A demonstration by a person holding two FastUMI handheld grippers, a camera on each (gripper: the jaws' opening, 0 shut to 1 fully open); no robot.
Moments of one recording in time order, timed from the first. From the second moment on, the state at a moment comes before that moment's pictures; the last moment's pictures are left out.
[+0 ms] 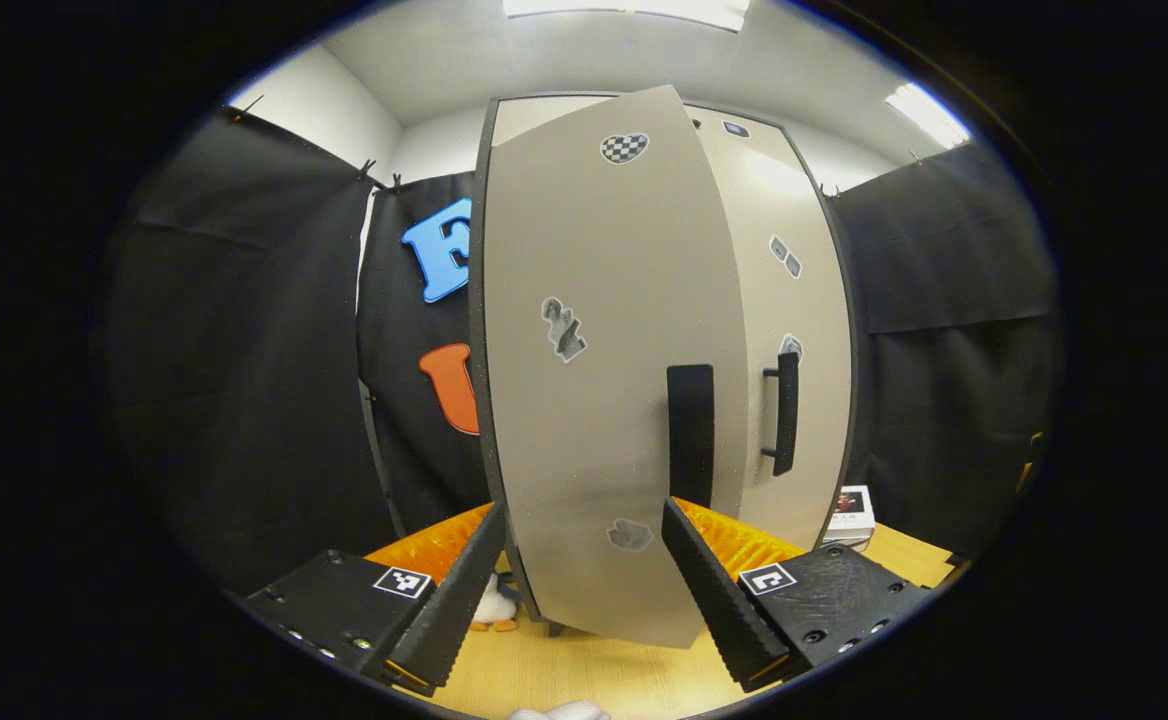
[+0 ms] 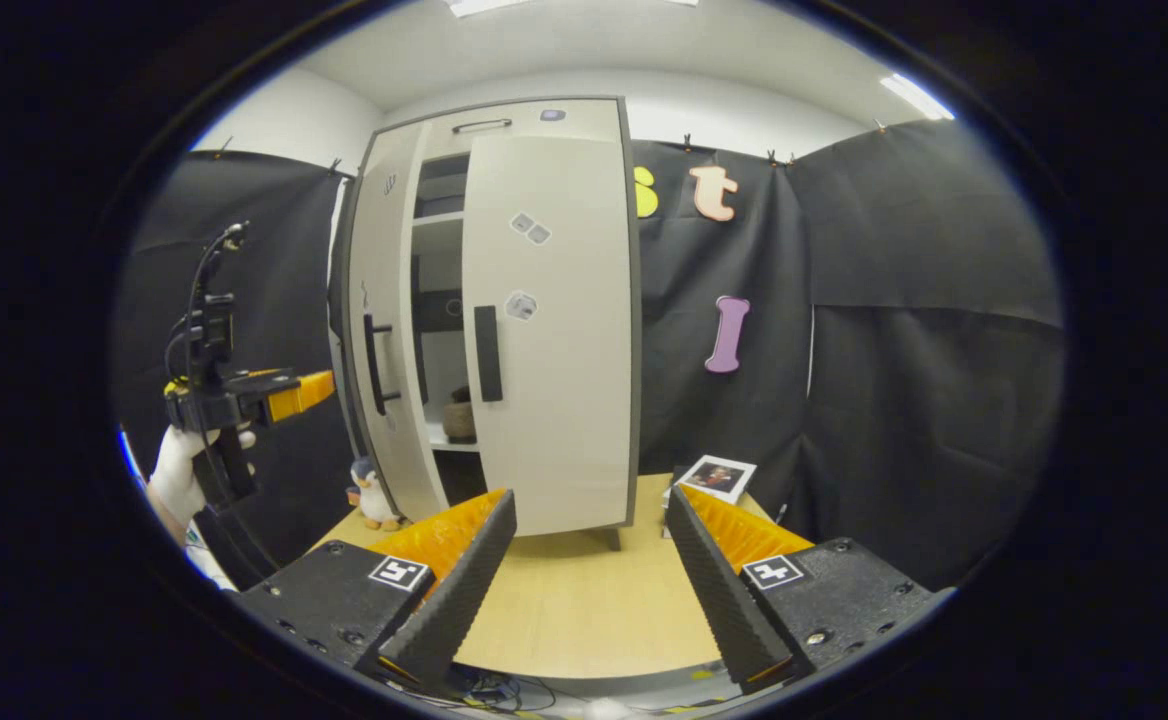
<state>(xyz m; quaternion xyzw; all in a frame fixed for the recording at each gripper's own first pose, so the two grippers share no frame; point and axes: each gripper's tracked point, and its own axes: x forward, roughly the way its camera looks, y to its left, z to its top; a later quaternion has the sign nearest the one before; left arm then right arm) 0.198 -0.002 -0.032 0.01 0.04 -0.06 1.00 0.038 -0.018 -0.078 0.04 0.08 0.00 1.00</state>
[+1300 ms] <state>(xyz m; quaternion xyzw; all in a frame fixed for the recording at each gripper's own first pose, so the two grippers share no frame) -0.059 -0.105 -0.013 -0.02 0.05 0.02 1.00 -0.060 -0.112 -0.075 0.04 0.06 0.07 1.00</state>
